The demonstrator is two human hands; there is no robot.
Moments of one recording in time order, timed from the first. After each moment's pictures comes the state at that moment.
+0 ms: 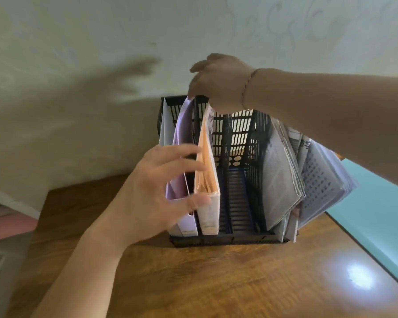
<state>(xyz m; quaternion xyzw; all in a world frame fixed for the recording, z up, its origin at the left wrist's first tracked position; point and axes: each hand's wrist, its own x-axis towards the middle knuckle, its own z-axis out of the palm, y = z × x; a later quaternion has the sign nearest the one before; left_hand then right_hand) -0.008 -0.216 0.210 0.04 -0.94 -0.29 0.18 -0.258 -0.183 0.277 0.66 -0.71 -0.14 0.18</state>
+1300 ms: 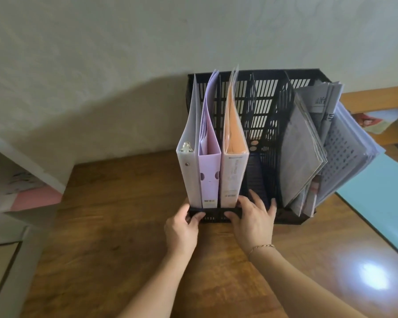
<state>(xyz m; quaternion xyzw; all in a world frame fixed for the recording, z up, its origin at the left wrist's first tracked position) 0.042 -0.169 -0.015 0.42 -0.79 -0.38 0.24 -0.074 -0.049 0.017 0.31 -0.92 0.23 -0.01</state>
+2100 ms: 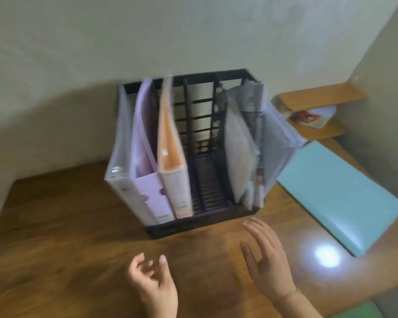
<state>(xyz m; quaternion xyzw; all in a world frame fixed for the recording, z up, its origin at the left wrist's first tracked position) 0.046 -0.058 -0.052 0.49 -0.58 -0.44 0.48 -0.107 0.106 -0.005 0.38 -0.83 0.40 0.05</state>
